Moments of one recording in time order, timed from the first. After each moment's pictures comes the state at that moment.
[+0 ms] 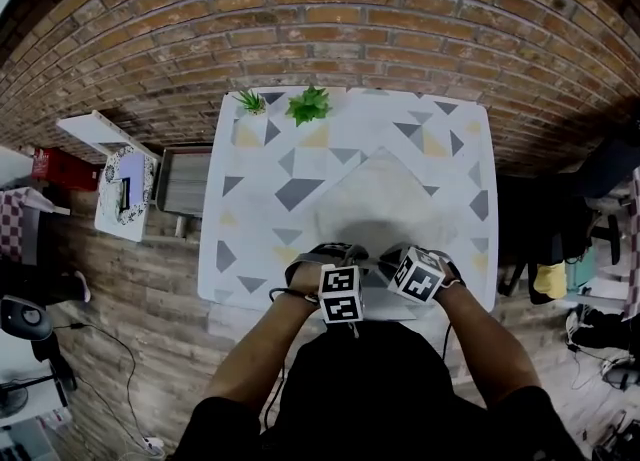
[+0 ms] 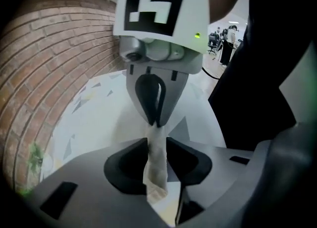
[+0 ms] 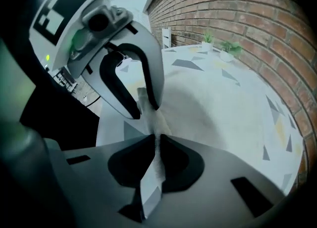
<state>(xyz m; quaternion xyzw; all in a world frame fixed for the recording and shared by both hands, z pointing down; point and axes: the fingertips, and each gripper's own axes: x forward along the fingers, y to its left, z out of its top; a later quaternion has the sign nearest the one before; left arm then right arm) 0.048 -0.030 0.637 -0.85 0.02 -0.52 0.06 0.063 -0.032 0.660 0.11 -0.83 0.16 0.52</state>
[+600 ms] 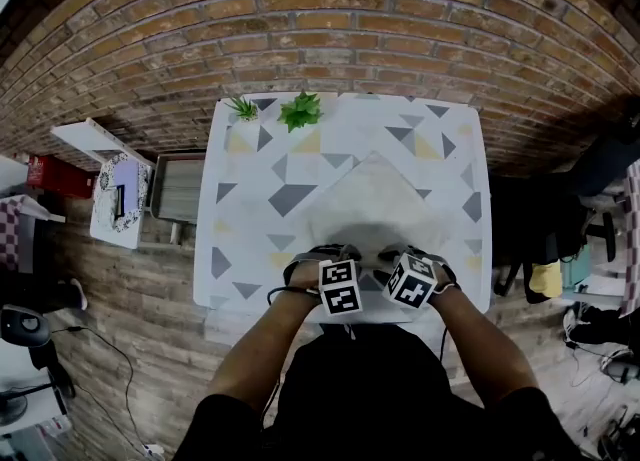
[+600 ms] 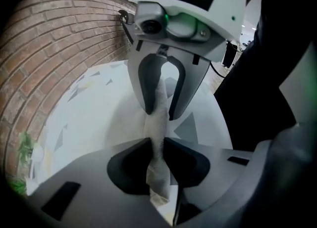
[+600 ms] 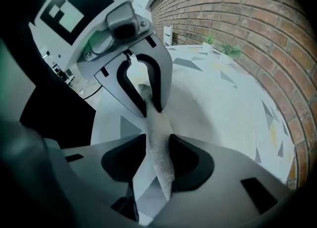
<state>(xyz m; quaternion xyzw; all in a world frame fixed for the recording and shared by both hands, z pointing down) 0.048 -0.039 0.660 -0.84 0.02 -0.54 0.01 0.068 -0.035 0.661 0.12 -0.82 0.12 0.54</state>
